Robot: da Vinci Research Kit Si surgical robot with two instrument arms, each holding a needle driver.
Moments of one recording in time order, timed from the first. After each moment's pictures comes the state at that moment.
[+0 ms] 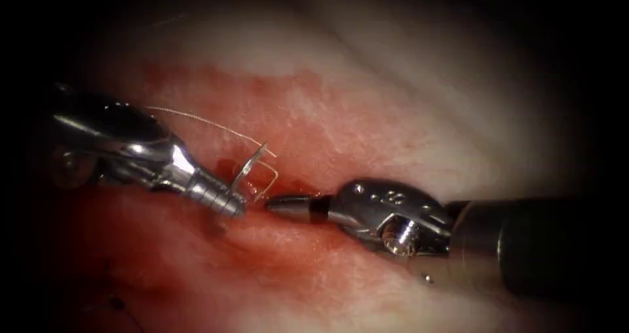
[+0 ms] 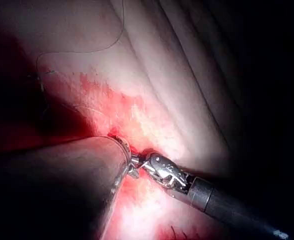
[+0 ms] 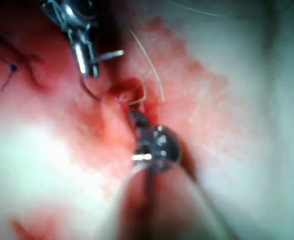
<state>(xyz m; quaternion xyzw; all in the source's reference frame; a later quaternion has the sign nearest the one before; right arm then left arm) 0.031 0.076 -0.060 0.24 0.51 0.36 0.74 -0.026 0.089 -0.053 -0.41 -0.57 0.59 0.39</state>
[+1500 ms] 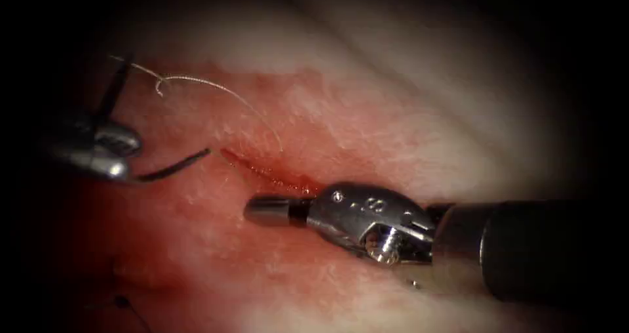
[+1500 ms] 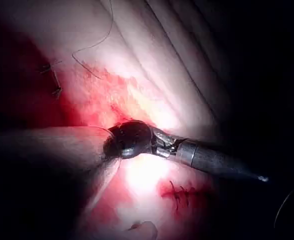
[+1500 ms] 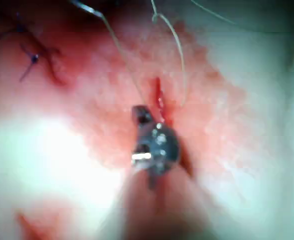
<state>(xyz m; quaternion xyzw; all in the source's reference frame) 0.033 0.076 -0.061 0.19 0.51 0.34 0.76 -0.023 0.093 -0.070 -0.62 -0.33 0.69 0.18</state>
